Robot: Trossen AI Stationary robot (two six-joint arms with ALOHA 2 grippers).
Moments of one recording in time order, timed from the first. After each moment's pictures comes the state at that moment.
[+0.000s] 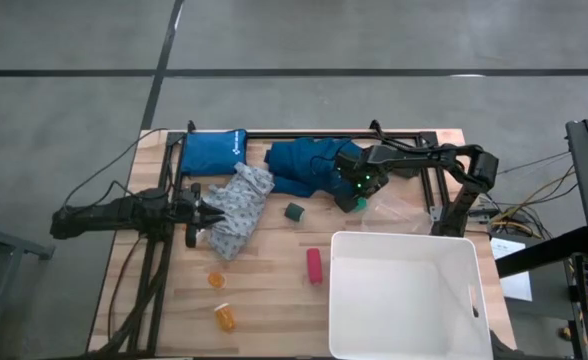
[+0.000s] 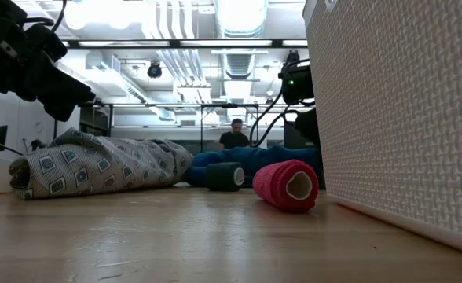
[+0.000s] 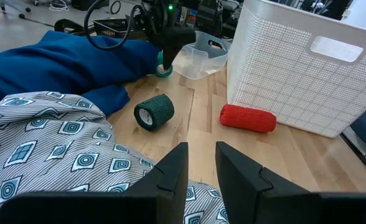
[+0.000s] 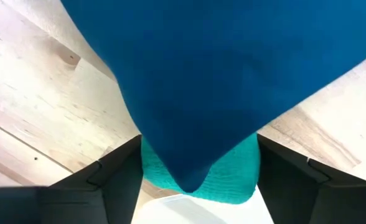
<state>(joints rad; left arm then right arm) 0.05 0.00 0.11 -0.36 0.01 -0.24 -0.41 1.74 1.06 -0.85 -0.14 0.54</state>
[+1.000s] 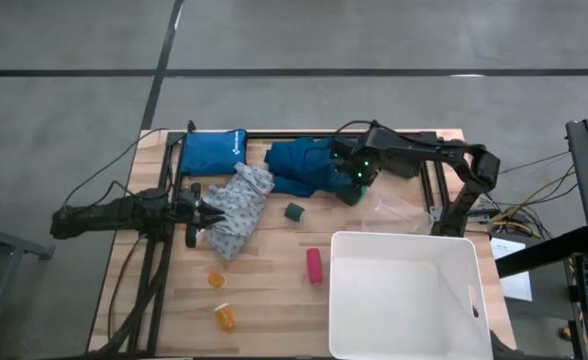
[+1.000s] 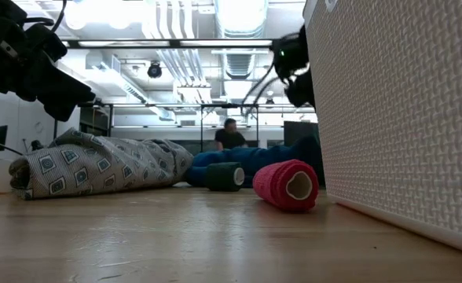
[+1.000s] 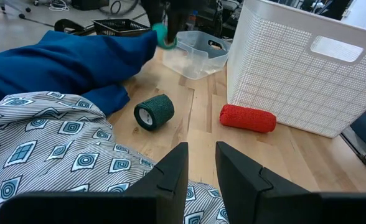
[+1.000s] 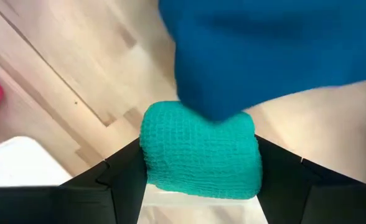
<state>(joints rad) 0.05 0.00 0.11 -0.36 0.01 -0.24 -0.41 1.72 1.35 -1.17 -0.12 0.27</state>
